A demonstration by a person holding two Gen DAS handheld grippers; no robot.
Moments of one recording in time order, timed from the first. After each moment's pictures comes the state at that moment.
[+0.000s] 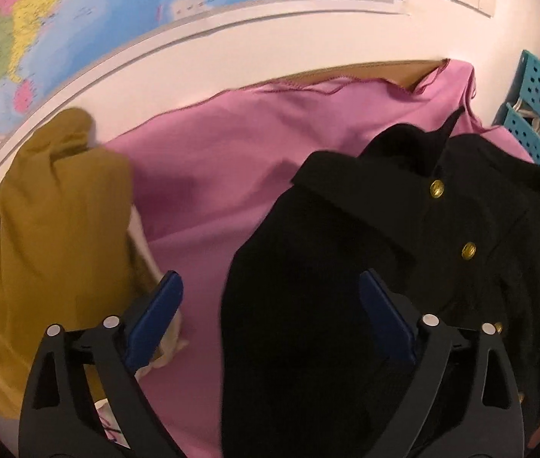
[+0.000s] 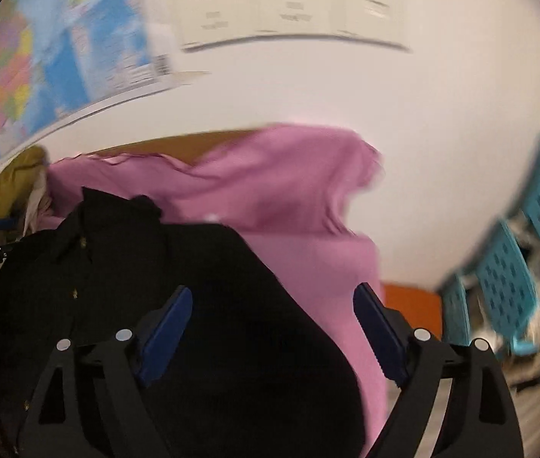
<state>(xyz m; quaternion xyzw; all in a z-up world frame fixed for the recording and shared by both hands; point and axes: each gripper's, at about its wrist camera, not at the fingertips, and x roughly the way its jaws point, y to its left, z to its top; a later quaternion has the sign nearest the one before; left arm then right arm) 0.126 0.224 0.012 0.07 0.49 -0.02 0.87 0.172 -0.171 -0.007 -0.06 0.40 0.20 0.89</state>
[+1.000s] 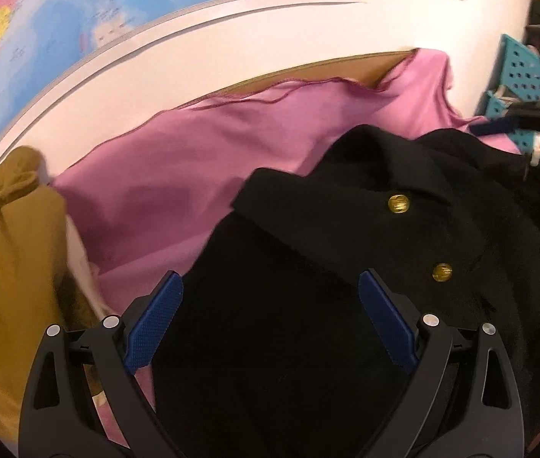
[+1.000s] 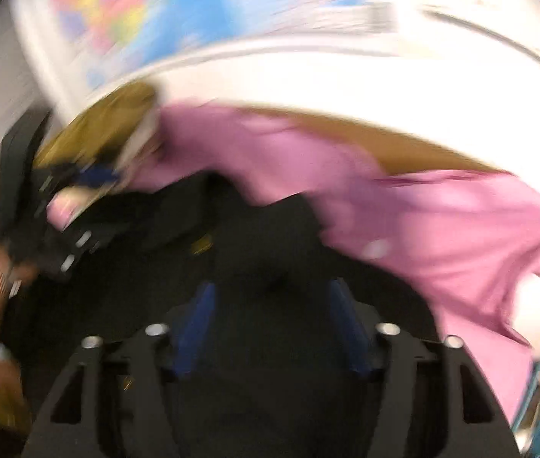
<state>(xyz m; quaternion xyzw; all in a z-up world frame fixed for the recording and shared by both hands) 0.140 0.188 0.002 0.10 0.48 -0.05 0.87 0.208 -0.068 -0.015 -0.09 0.44 0.40 0.80</state>
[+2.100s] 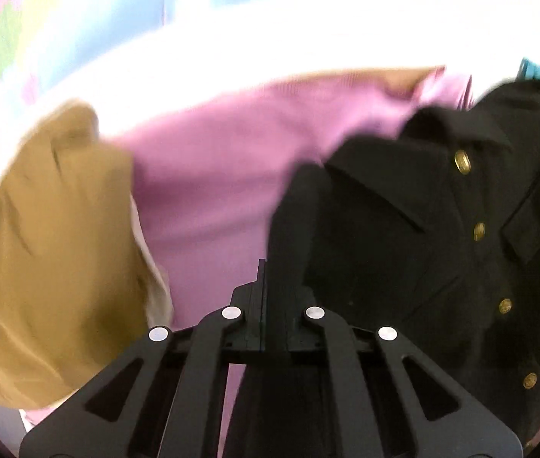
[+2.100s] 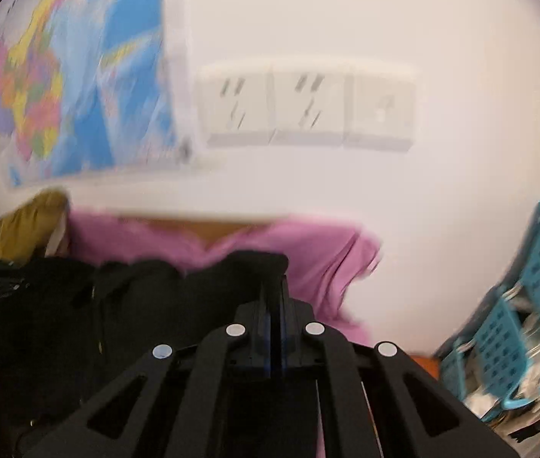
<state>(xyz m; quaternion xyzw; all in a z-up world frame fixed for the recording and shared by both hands) 0.113 0.227 0.026 0.06 0.46 -0.02 0.89 0.173 -0.209 0.061 -0.03 0.29 0.21 0.93</state>
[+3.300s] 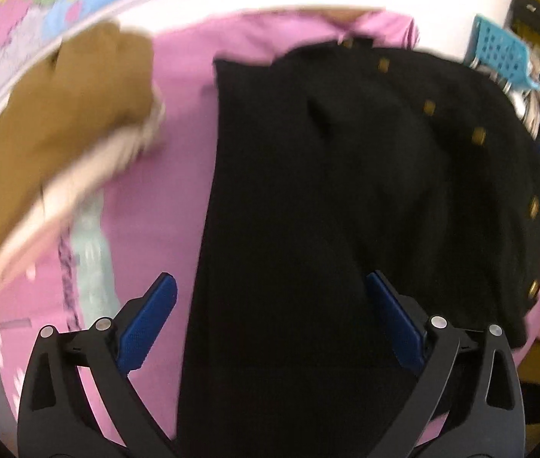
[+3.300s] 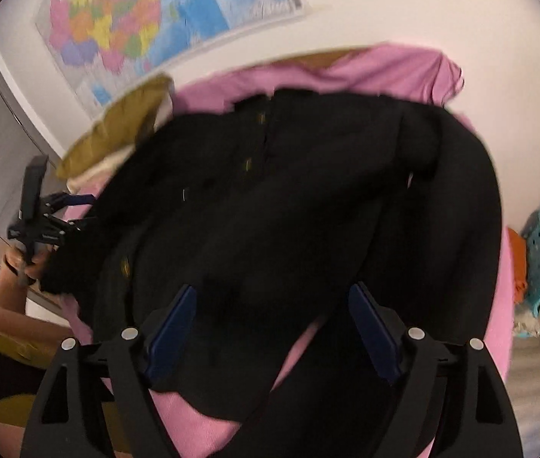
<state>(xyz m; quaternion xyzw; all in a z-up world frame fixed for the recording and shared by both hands) -0.049 0.226 -0.029 0.06 0.51 -0.05 0.85 -0.006 -0.204 -0.047 0.00 0.46 0.35 0.82</state>
